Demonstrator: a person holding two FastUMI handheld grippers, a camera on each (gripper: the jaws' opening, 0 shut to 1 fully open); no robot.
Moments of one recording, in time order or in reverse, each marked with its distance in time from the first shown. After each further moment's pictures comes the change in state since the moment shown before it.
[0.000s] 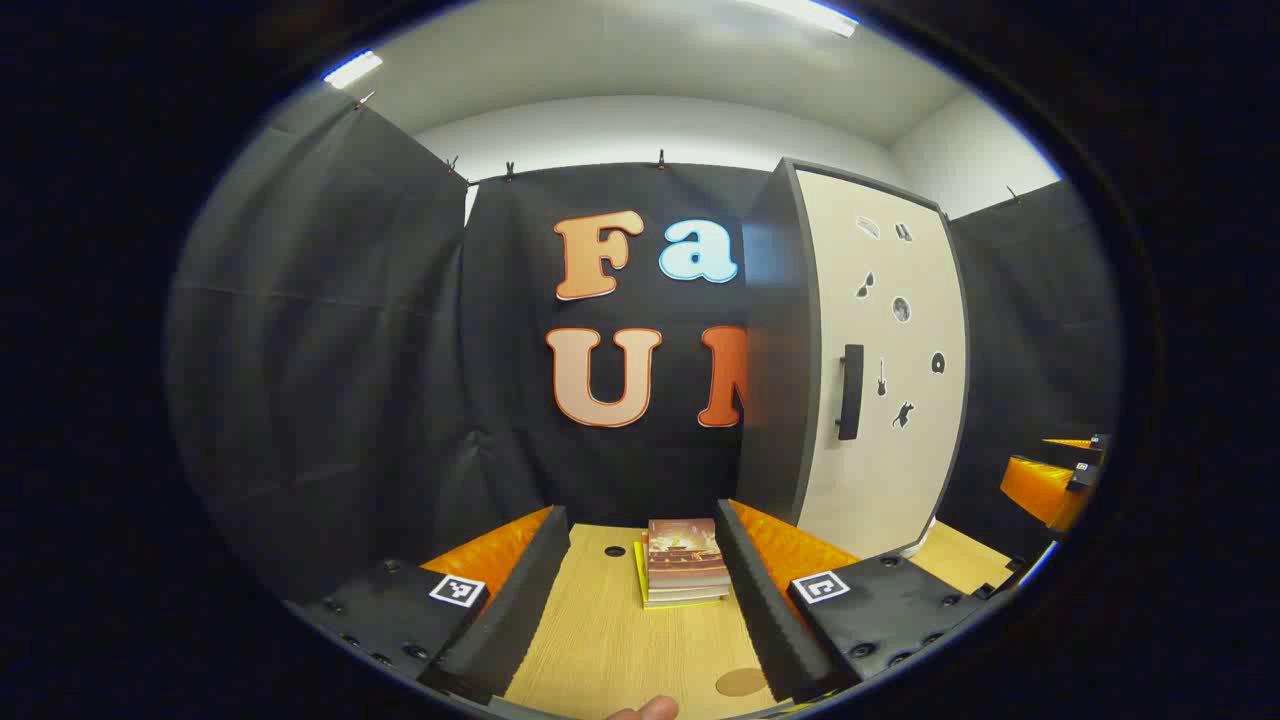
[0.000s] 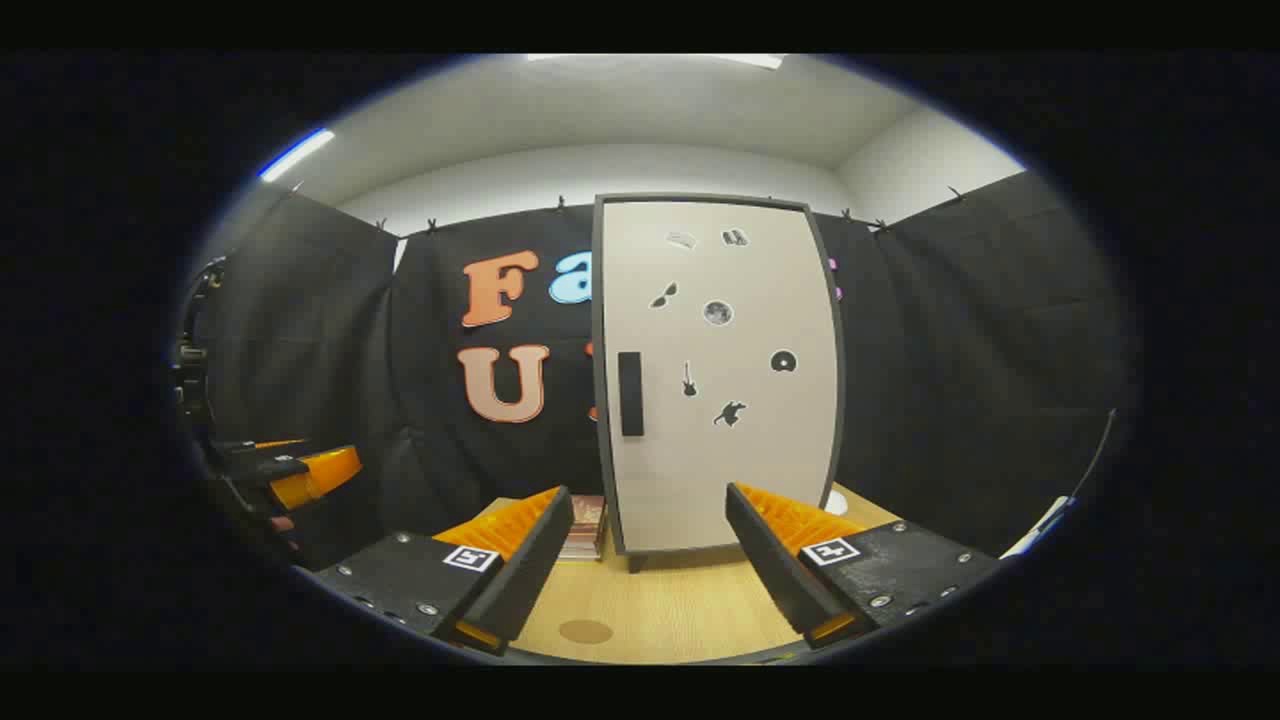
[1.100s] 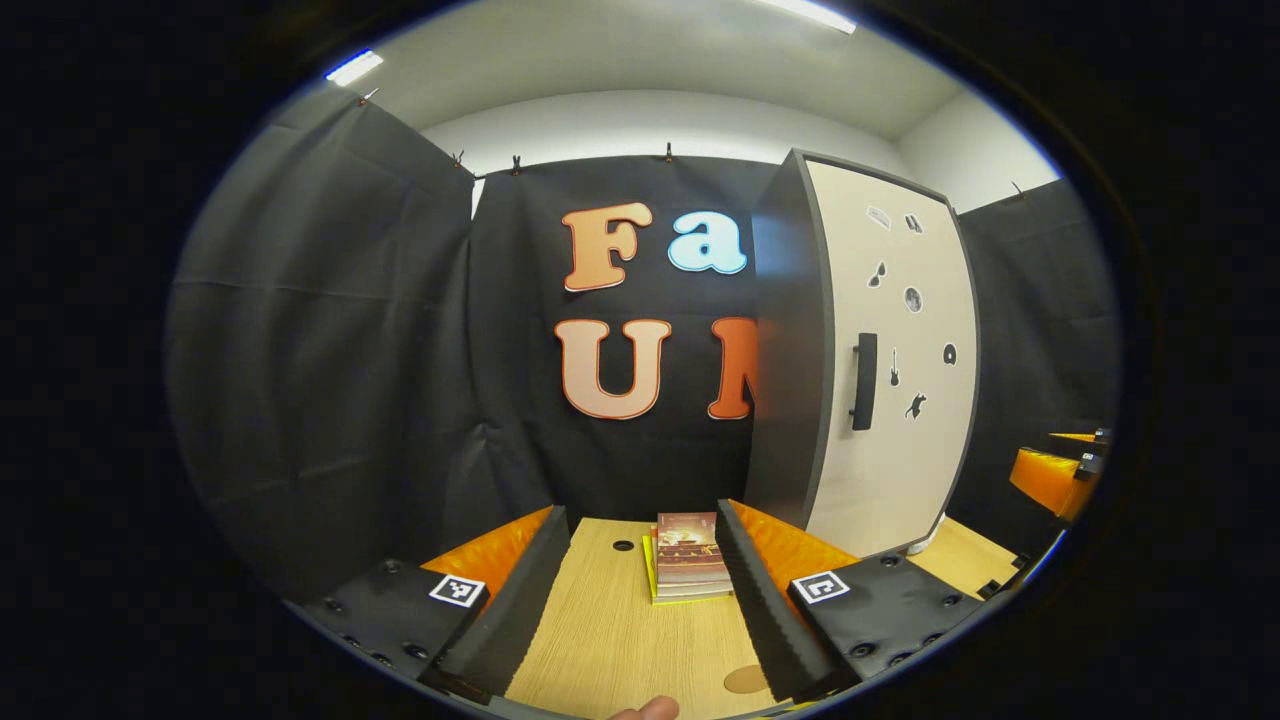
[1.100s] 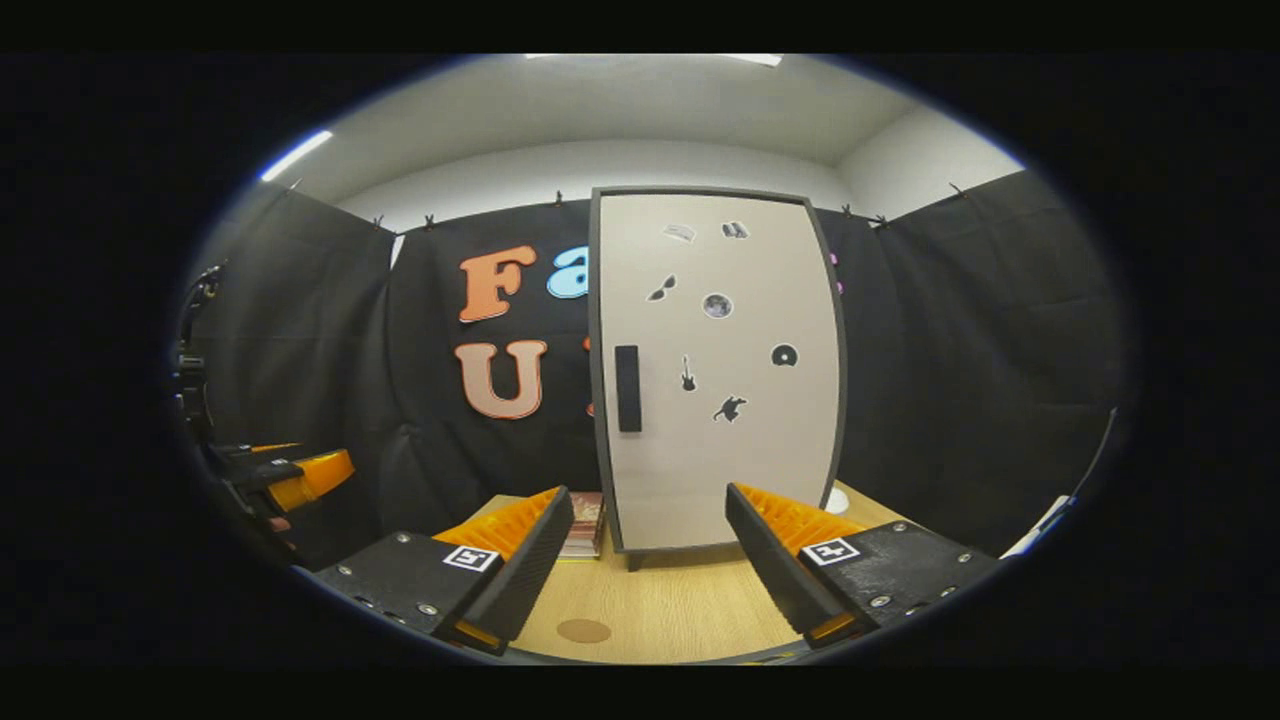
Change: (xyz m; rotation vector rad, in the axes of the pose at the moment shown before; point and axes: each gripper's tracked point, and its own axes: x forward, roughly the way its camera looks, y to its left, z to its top) left arm 0.009 0.008 -0.014 0.002 0.022 0.025; right arm 0.014 -0.001 -0.005 0.009 0.018 0.004
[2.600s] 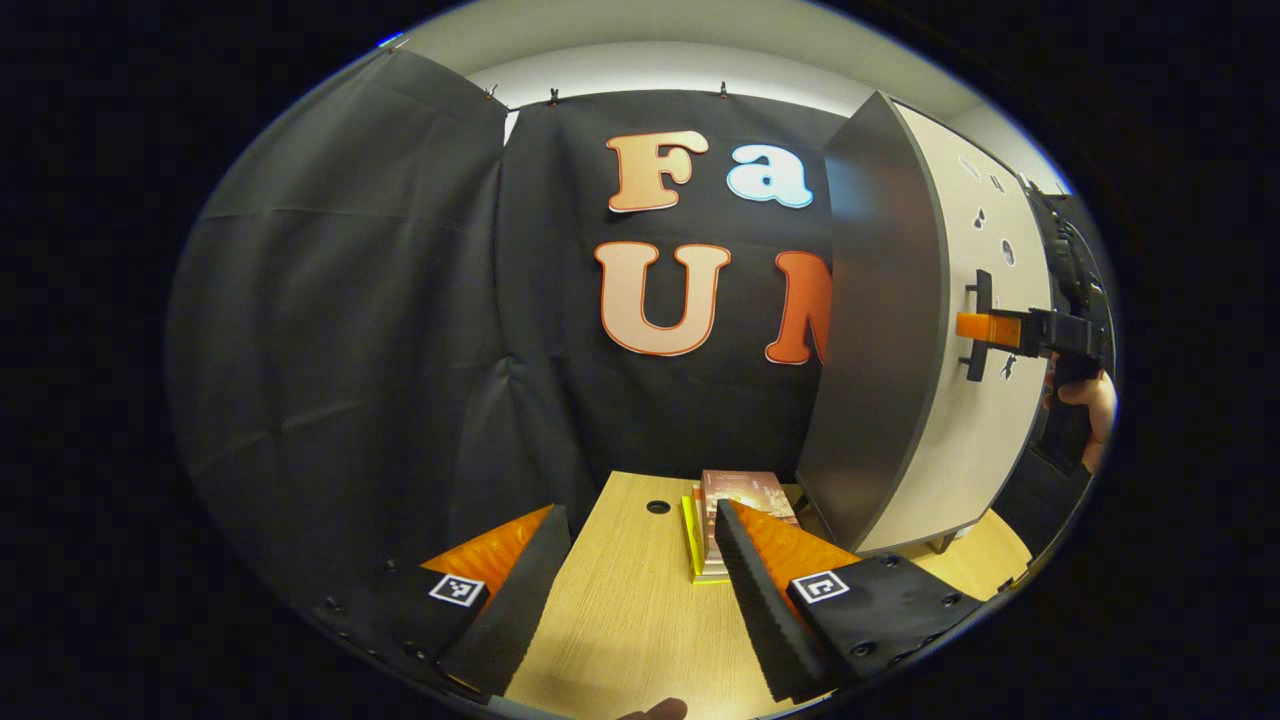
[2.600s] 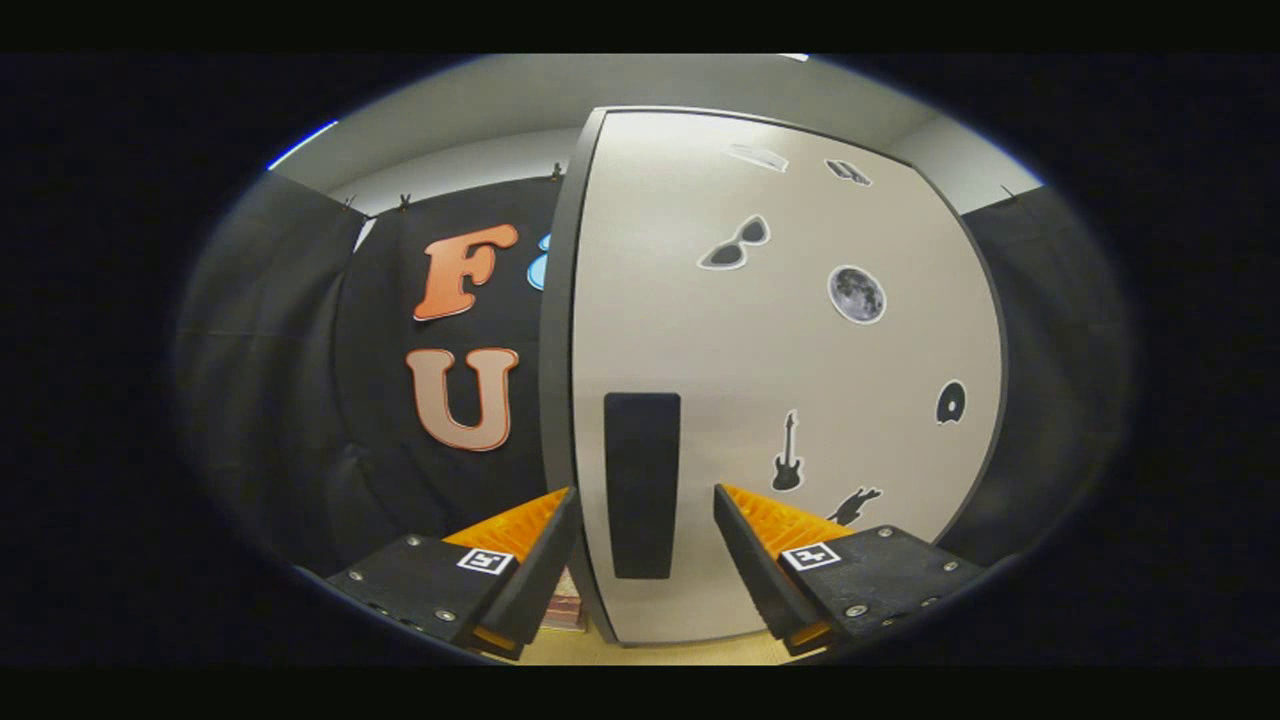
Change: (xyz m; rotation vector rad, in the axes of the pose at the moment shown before) left arm 0.102 0.079 -0.084 -0.051 0.165 0.080; right arm 0.291 0.017 0.043 -0.047 -0.042 -0.015
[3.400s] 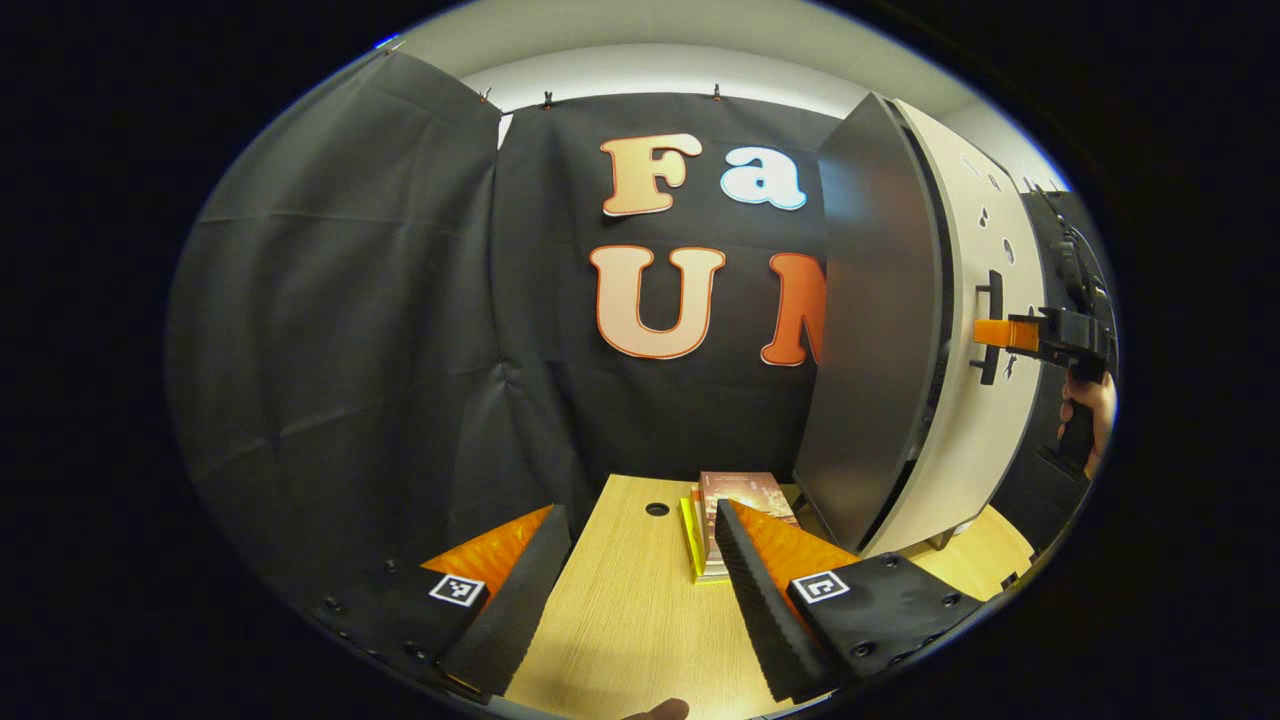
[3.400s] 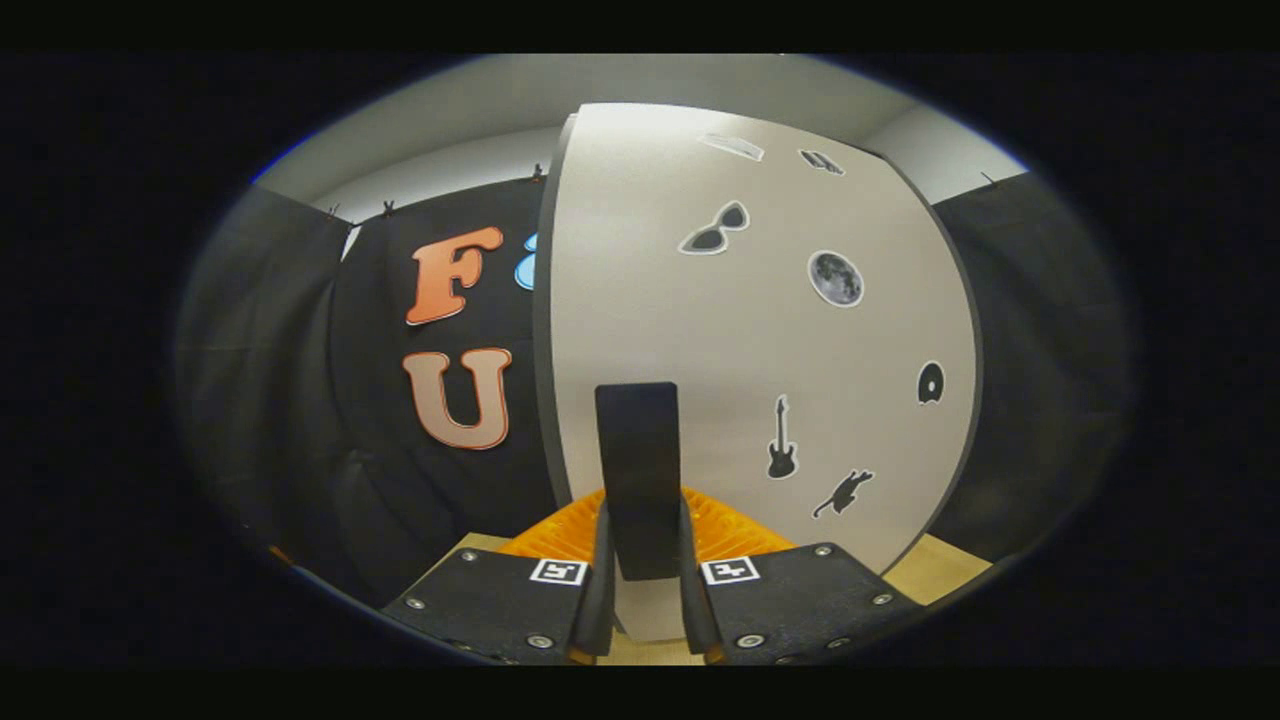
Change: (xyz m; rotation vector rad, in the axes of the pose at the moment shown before) left arm -0.017 -0.011 -0.001 0.019 -0.012 -0.026; right arm -0.016 0.004 -0.003 0.070 0.025 0.004
